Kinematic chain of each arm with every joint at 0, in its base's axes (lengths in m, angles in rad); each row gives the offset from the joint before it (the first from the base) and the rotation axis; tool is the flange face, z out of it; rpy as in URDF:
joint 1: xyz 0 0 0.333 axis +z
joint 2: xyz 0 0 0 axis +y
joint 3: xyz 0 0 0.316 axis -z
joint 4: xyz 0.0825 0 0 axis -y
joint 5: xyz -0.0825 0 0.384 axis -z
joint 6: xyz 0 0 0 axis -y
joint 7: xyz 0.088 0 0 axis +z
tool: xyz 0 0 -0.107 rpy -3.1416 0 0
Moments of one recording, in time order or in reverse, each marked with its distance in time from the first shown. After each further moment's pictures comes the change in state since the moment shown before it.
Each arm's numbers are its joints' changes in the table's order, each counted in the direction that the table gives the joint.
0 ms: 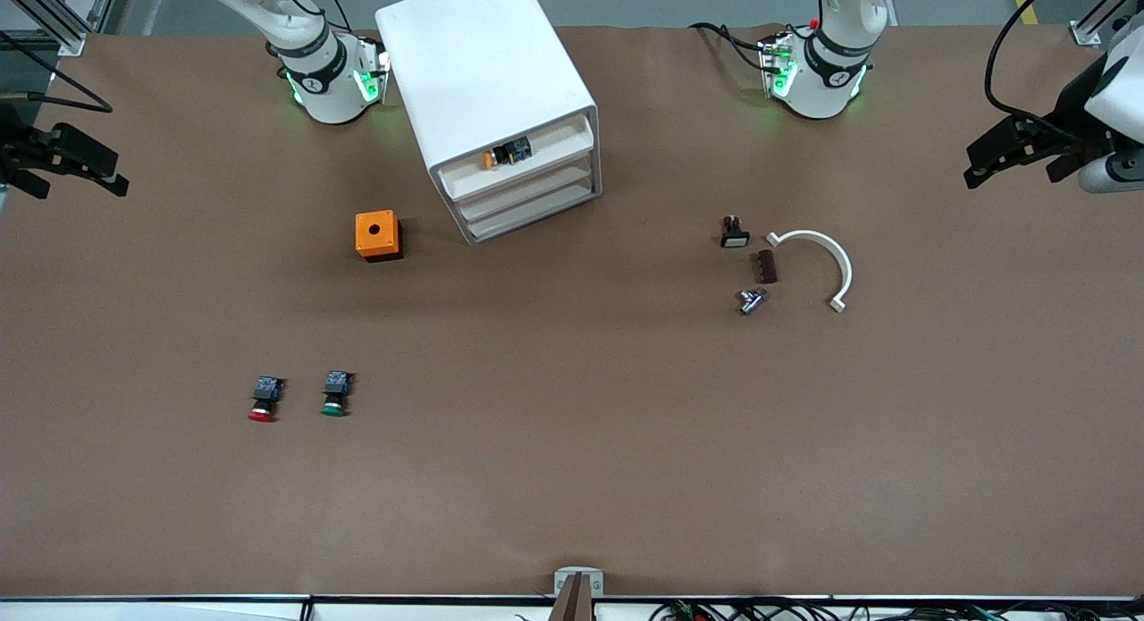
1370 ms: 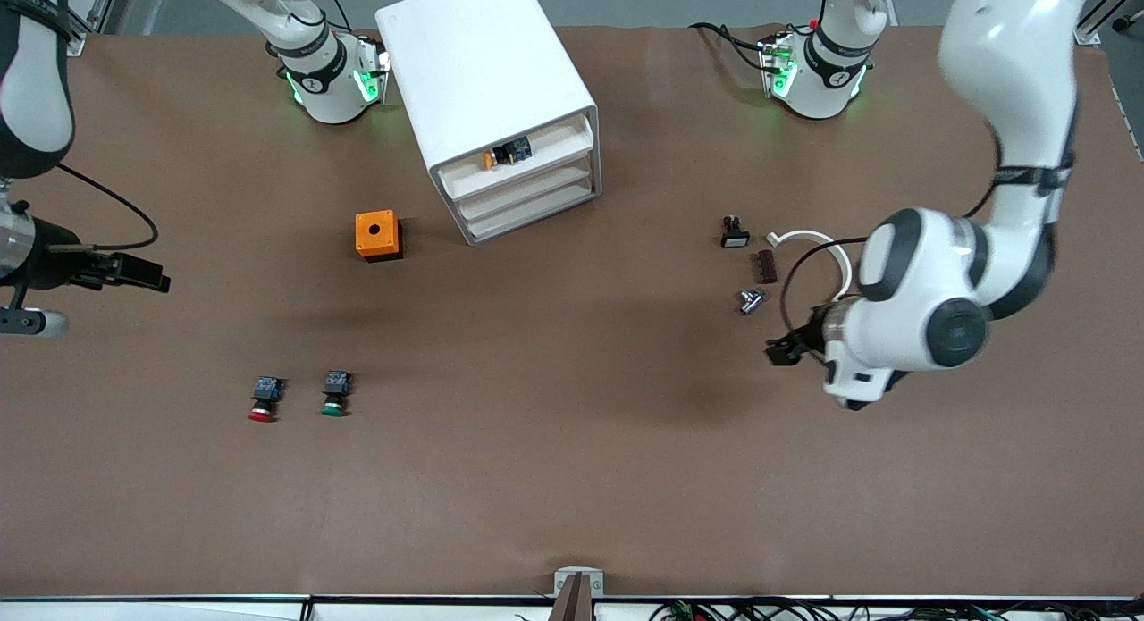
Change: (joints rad) left arm -0.228 0.671 0.023 0.066 0.078 0.342 0.850; right arm -0.032 0.275 -0.002 -0.010 0.000 0.209 -0.056
